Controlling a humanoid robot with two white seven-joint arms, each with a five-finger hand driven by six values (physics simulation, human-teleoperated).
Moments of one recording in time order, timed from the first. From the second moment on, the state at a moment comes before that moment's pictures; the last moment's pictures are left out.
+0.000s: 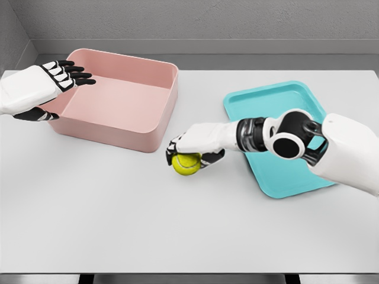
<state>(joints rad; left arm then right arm) -0.54 1.04 -0.56 -1.53 -0.46 -0.61 -0.06 -0.99 -0.60 1.21 -1.75 0.21 -0.01 0.61</state>
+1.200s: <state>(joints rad) -0.51 1.06 -0.56 -1.54 -0.46 -0.61 -0.06 -1.03 -0.61 1.10 -1.75 0.21 -0.17 0.61</state>
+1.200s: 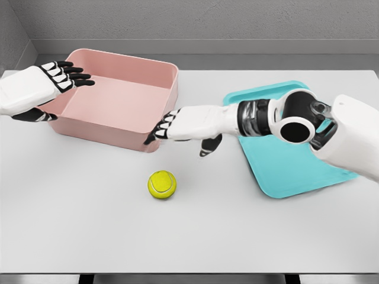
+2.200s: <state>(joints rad) -0.42 0.84 -0.66 -1.77 -0.67 -0.61 -0.21 -0.72 -1.04 0.64 -1.63 0.20 -0.37 0.61</state>
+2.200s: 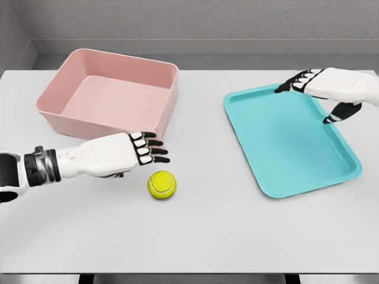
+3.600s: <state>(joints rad) -0.64 0.76 -0.94 -1.77 -0.90 -0.61 -0.26 -0.61 -1.05 0.45 -1.57 0.19 -0.37 0.61</state>
